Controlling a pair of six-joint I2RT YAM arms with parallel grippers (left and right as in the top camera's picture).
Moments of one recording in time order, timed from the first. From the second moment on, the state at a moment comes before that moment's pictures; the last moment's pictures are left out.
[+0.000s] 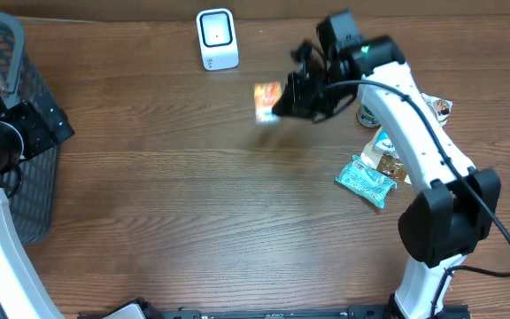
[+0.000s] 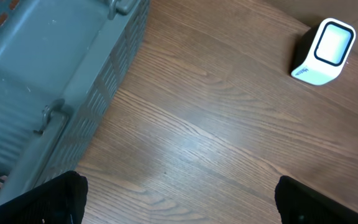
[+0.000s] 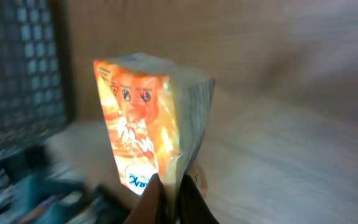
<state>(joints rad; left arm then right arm) 0.45 1.38 1.78 -1.34 0.15 -0.12 0.34 1.99 1.96 -1.18 -0.55 0.34</state>
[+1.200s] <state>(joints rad) 0.45 1.38 1.78 -1.34 0.15 -0.12 0.58 2.18 2.25 -0.73 0.48 -0.11</state>
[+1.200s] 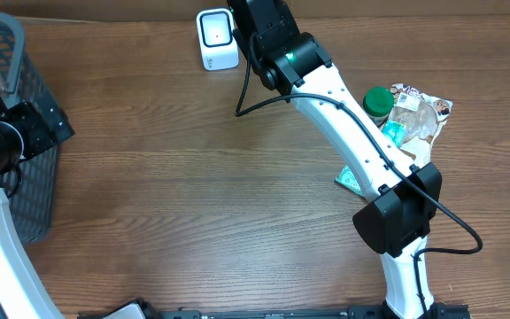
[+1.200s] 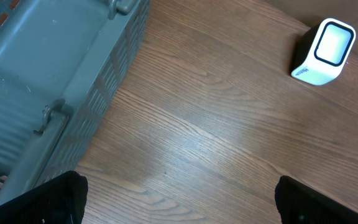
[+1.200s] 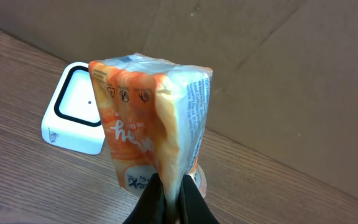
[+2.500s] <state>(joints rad) 0.45 1.38 1.78 -1.34 0.15 -0.12 0.58 2.54 2.25 -0.07 0.46 -0.79</state>
